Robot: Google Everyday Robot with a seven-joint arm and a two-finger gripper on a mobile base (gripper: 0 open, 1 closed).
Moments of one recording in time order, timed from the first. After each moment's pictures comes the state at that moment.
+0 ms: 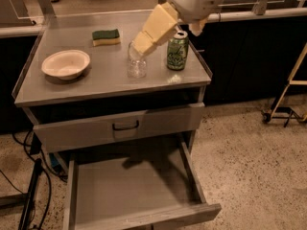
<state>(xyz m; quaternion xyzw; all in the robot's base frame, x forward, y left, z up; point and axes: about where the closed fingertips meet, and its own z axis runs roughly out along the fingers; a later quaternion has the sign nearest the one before) 0.533 -0.032 1.005 -0.37 0.90 0.12 0.17</state>
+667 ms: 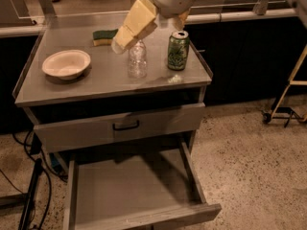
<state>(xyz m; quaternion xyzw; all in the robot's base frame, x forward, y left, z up) 0.555 0.001 1.005 -0.38 0.90 0.13 0.17</state>
